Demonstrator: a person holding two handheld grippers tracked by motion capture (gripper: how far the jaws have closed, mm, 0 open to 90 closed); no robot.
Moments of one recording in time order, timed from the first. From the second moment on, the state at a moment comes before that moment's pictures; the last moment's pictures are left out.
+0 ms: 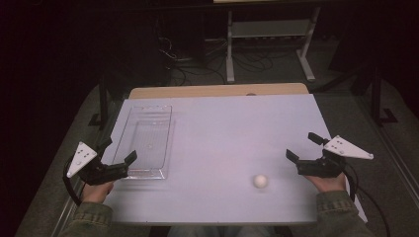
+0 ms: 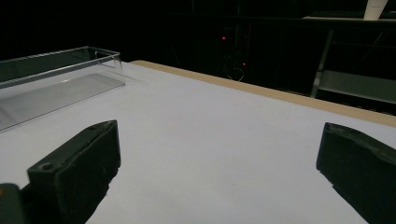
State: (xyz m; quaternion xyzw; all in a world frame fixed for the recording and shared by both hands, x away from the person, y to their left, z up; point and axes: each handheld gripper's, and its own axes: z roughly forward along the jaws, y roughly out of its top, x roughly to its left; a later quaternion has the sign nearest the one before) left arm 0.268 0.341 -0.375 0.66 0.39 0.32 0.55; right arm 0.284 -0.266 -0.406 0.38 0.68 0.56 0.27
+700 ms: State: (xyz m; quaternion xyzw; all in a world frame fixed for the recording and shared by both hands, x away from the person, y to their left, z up) left arm 0.283 0.325 -0.352 0.69 0.37 0.29 0.55; right arm 0.284 -0.264 -0.407 0.38 0.69 0.56 0.27
